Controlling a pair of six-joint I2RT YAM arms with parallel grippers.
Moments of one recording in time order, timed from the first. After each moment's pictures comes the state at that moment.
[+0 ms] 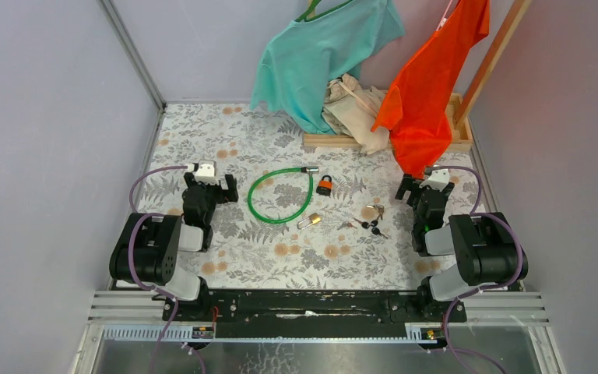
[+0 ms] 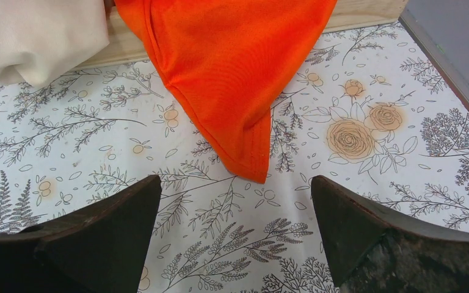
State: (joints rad) left arm -0.03 1.51 0.24 1.09 0.02 -0.04; right arm 0.06 1.52 0.20 1.09 0.27 0.09
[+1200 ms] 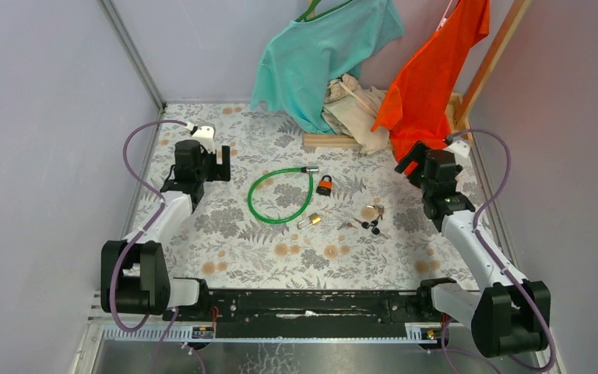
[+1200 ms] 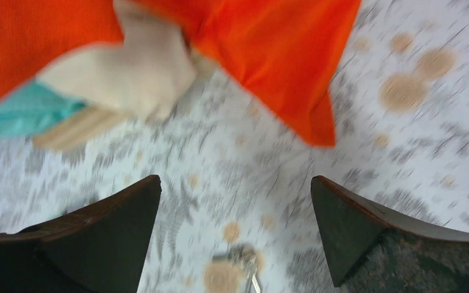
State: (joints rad) left arm -0.02 1.32 0.77 0.06 0.00 0.05; right arm 0.09 1.09 0.69 -0.06 0.27 0.54
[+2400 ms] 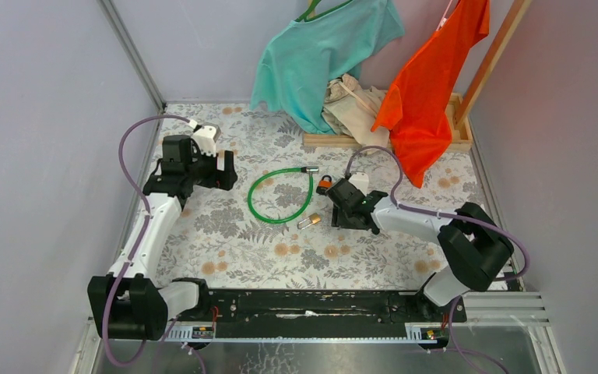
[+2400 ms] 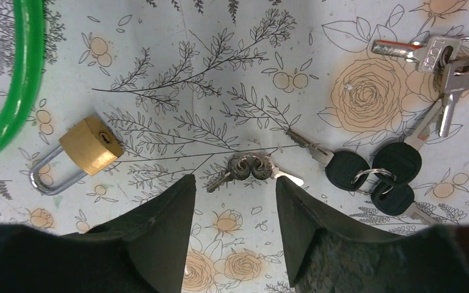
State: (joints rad) left arm -0.01 1.16 0.93 -0.45 0.30 0.10; right arm 0.79 1.55 0.85 -0.43 0.34 0.80
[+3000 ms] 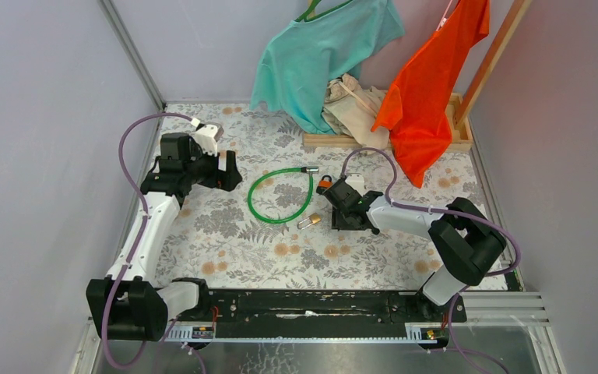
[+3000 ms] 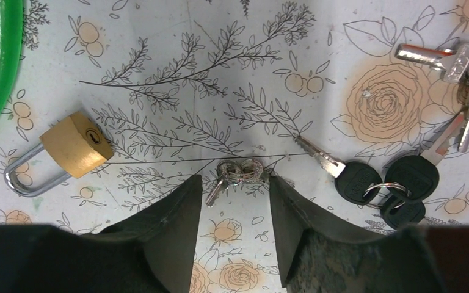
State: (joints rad) left arm -0.01 1.15 0.99 -0.52 0.42 0.11; right arm 0.79 1.61 0.86 -0.41 0.32 0.75
